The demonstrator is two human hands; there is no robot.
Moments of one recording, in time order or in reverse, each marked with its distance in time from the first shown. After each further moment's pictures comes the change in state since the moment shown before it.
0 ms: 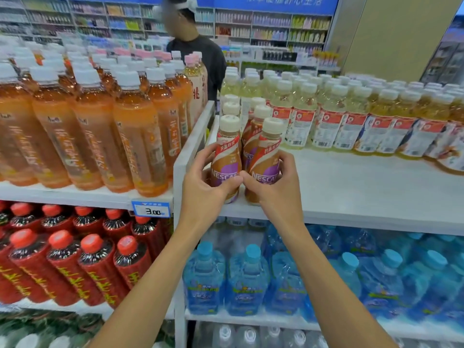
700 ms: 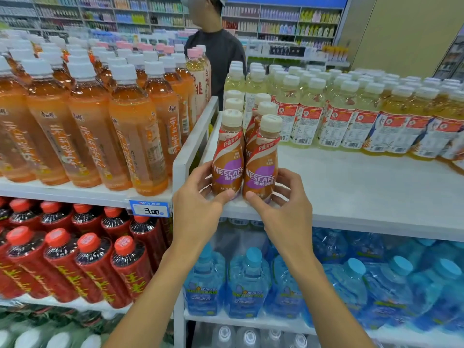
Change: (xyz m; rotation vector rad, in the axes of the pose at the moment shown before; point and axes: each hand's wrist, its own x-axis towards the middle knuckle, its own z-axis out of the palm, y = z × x) left_hand -0.014 -0.017 -0.006 0.234 0.089 -0.058; right_hand -0.025 0.016 -0.010 -0.077 0.014 0.013
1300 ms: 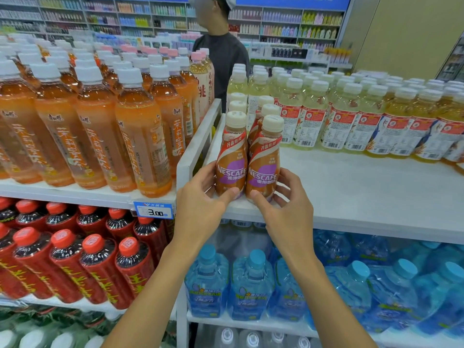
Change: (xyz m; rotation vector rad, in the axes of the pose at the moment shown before) left_hand 0.008 0.002 -0.004 0.020 -0.061 0.021; right_hand 0.004 0.005 0.005 -0.025 0.016 -0.010
